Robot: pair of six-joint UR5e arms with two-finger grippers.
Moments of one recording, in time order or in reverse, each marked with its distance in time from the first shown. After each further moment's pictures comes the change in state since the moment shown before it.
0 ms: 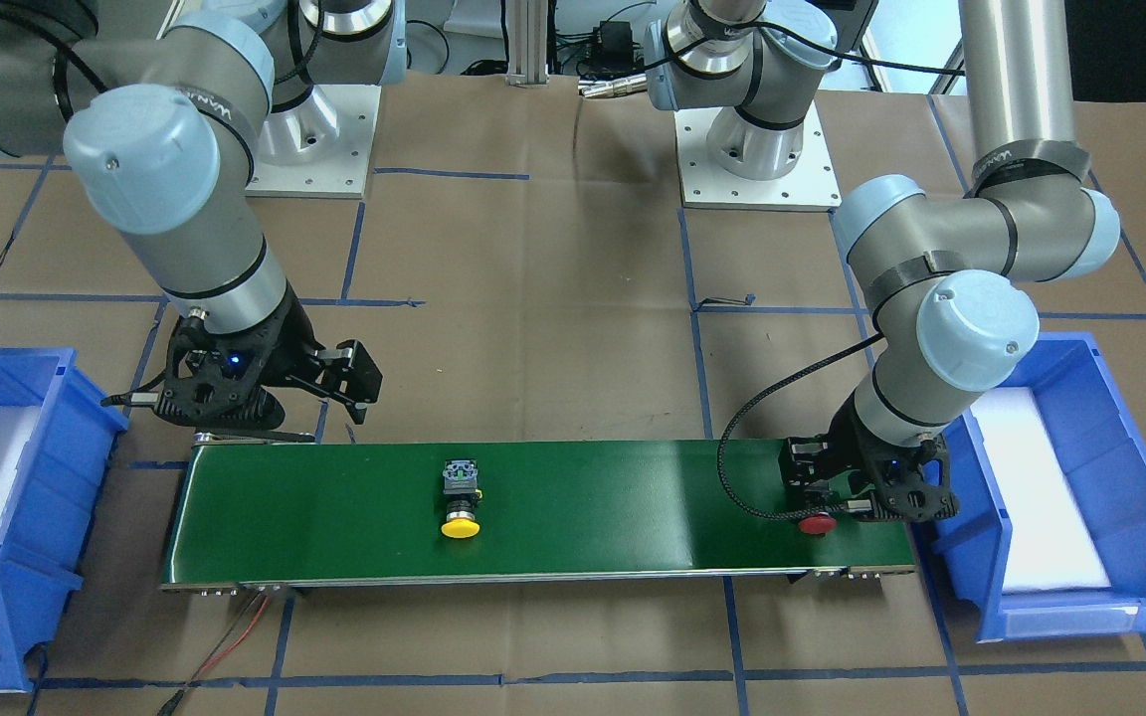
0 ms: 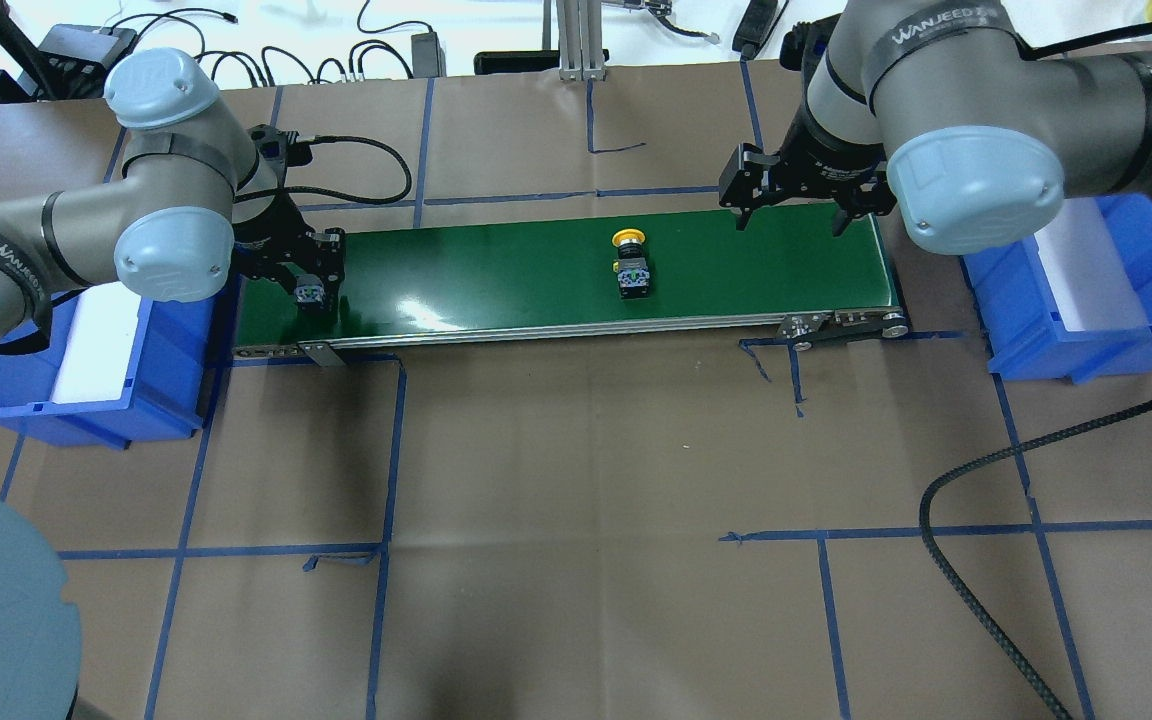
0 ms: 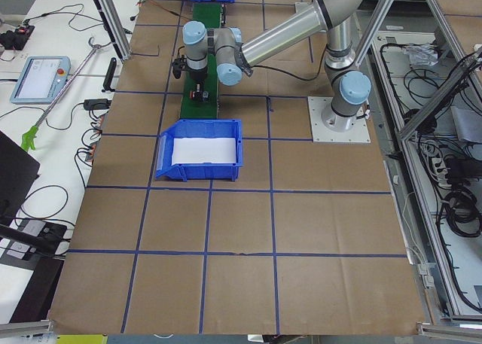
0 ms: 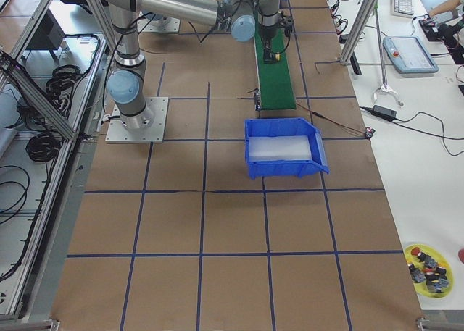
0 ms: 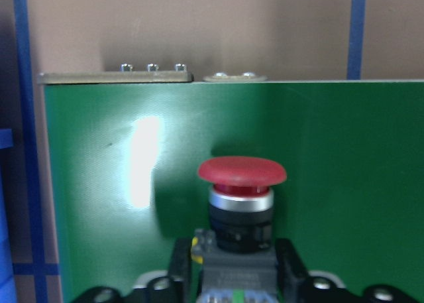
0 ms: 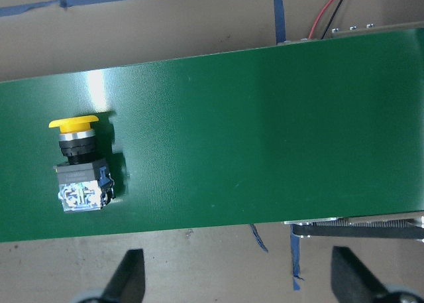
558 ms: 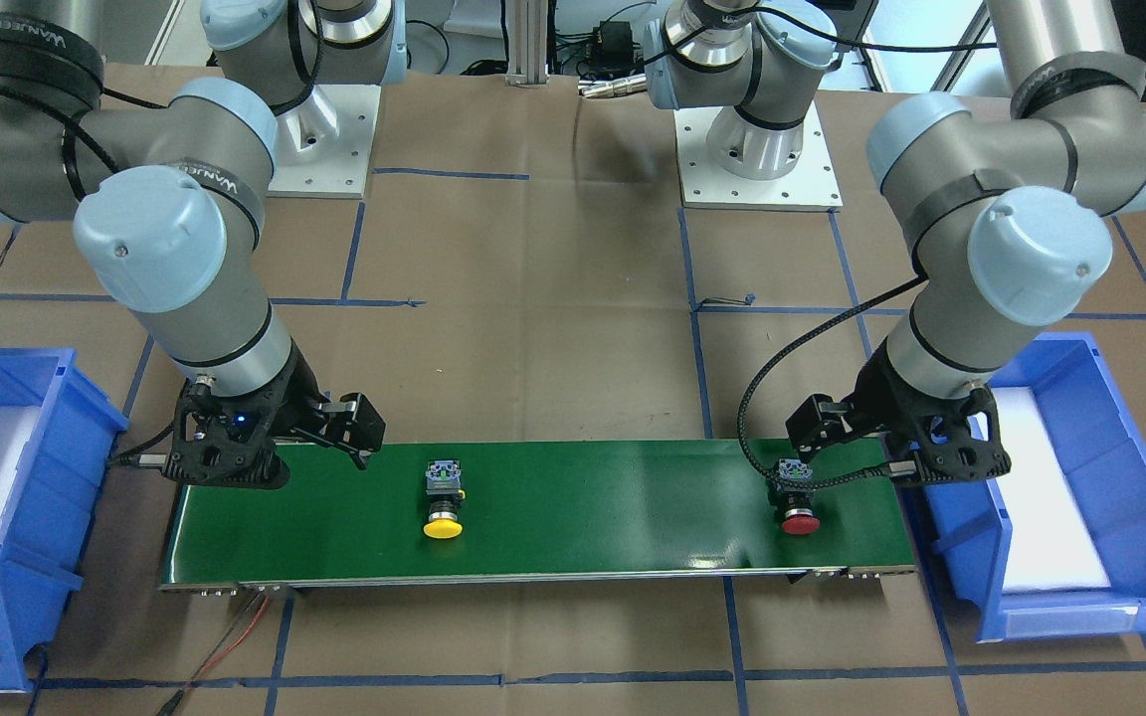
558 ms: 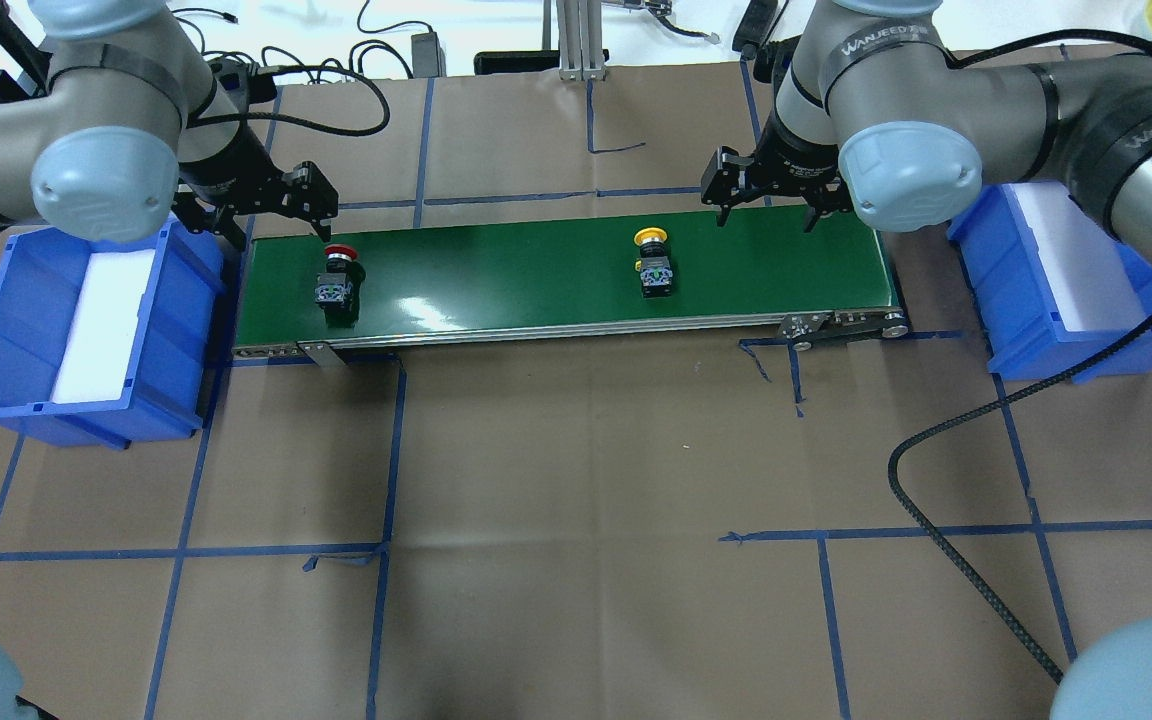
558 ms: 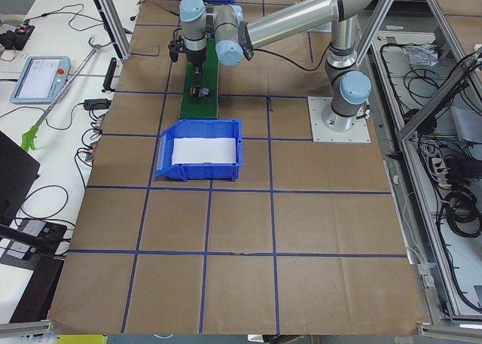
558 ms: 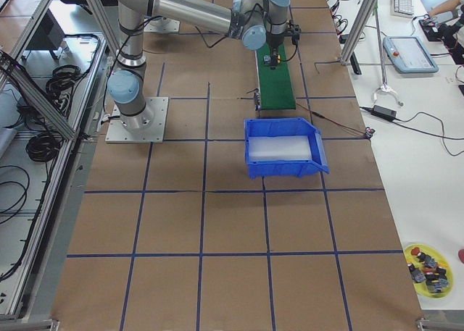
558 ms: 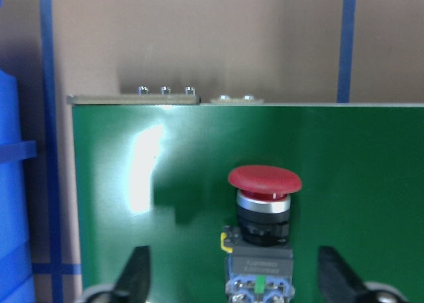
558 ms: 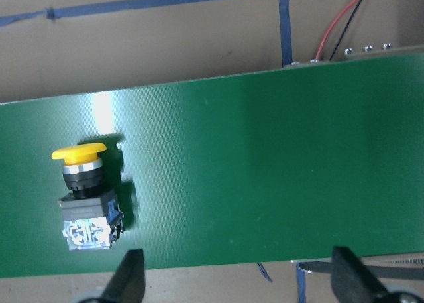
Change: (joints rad) left arm -0.028 0.106 0.126 -0.260 -0.010 -0.102; right arm -0.001 0.098 -0.053 -0.060 0.005 0.005
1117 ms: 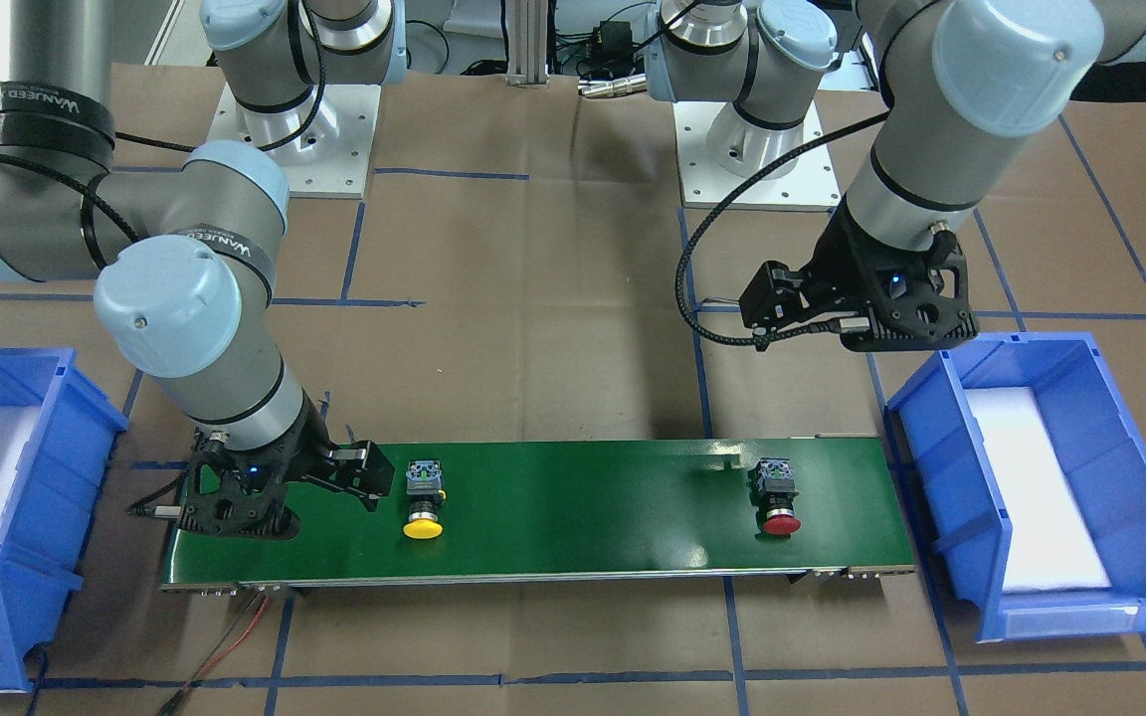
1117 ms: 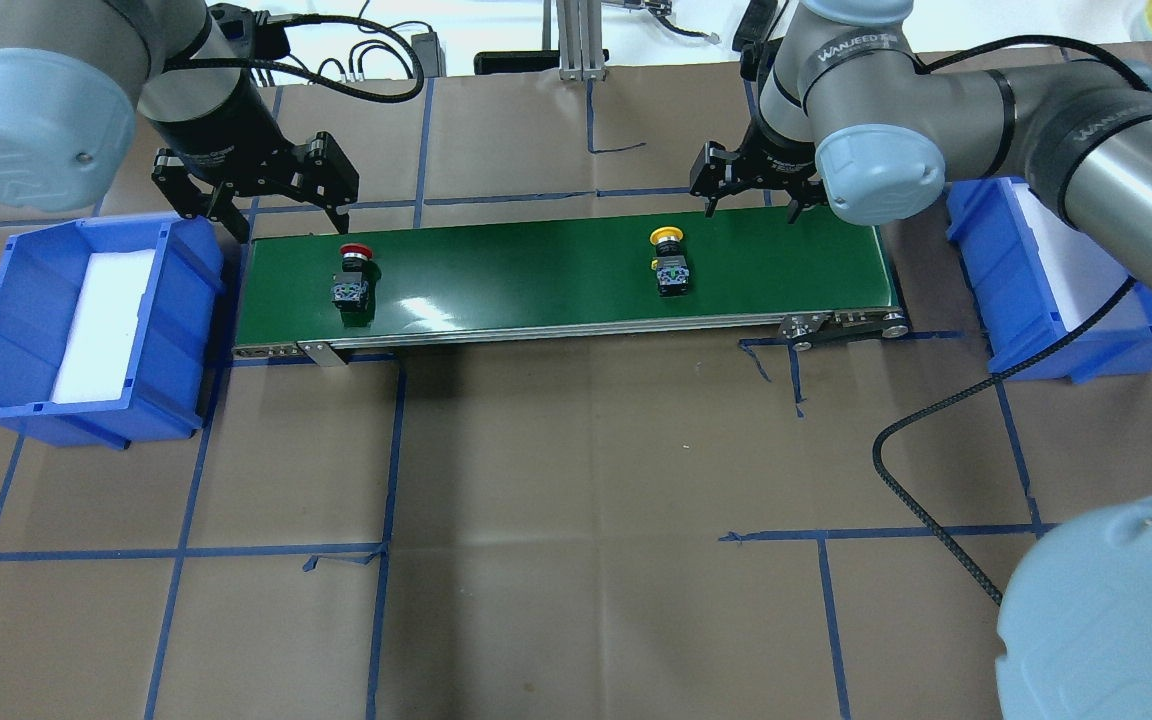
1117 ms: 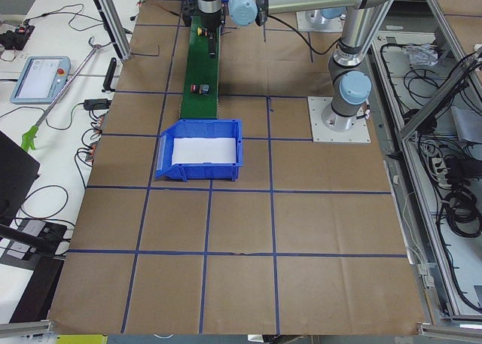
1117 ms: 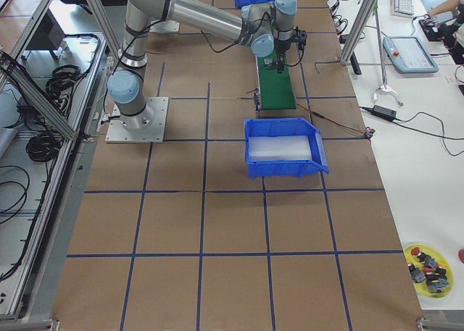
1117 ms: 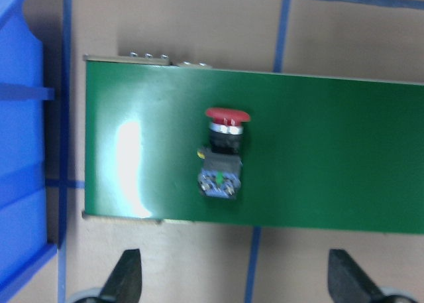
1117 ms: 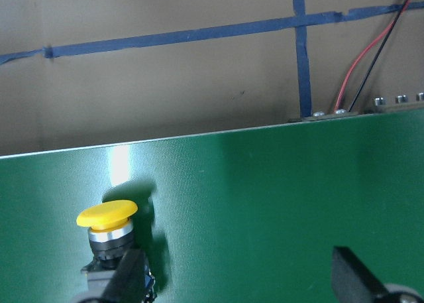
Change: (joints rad) left arm -0.082 0.153 0.048 -0.227 -0.004 -0.036; right arm 0.008 0.081 -0.038 -0.041 0.013 0.026
